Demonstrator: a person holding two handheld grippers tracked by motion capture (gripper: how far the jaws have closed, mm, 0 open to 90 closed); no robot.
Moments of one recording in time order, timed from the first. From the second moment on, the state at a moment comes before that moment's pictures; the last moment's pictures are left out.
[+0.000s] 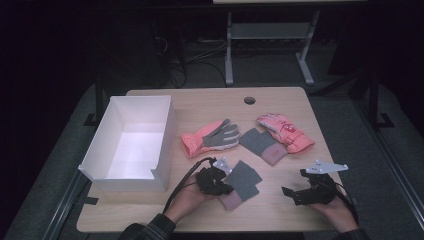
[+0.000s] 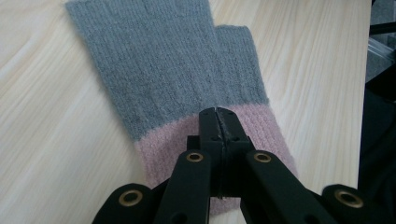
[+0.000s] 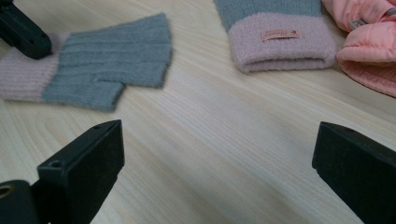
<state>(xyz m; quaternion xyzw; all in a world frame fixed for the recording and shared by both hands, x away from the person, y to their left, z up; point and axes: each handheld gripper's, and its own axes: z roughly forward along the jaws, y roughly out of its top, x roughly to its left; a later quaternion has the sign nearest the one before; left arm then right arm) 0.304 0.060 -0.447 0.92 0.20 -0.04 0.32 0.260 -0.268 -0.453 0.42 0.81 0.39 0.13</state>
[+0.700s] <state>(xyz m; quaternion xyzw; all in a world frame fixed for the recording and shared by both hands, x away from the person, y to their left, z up) 0.320 0.073 -0.449 0.92 0.23 -0.03 0.31 0.264 -0.265 -0.452 0.42 0.81 0.39 0.12</state>
